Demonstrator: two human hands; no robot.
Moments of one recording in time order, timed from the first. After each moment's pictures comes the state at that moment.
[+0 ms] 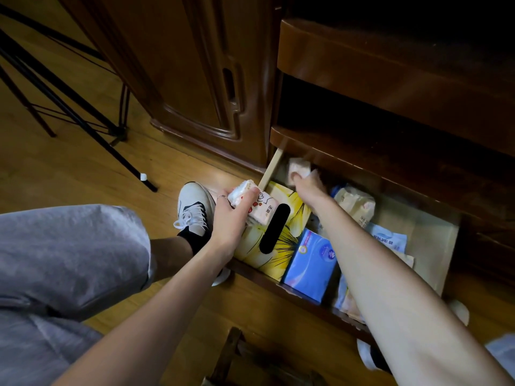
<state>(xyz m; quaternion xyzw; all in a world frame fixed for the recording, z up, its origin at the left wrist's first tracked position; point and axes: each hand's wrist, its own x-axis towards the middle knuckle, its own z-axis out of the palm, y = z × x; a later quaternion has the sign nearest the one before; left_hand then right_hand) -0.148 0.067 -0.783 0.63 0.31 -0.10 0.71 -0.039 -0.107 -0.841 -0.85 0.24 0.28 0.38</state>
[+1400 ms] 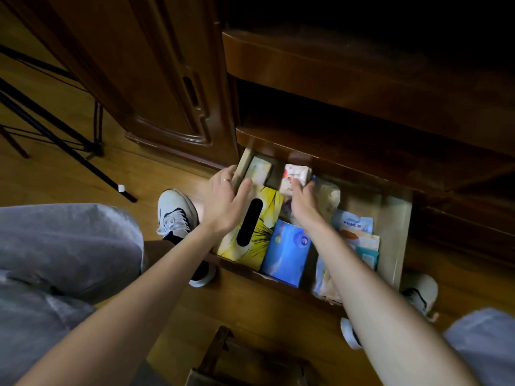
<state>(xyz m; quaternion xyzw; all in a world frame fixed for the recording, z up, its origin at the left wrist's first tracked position) -0.132 0.040 -0.762 0.90 0.07 -0.07 0.42 -0.116 -0.145 -0.804 -0.77 0.29 0.19 0.54</state>
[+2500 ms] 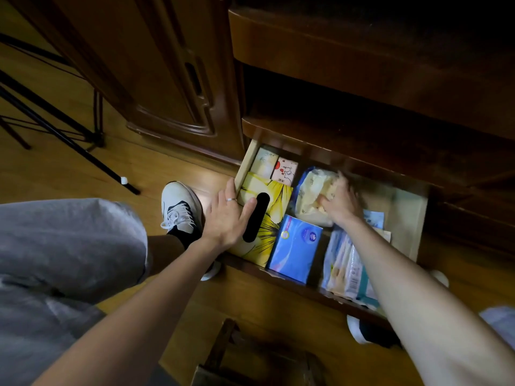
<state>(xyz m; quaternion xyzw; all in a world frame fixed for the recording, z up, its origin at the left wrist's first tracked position) -0.156 0.053 -0.809 0.94 0.07 -0.16 0.29 -0.109 -0.229 -0.865 -0.92 0.23 0.17 0.27</state>
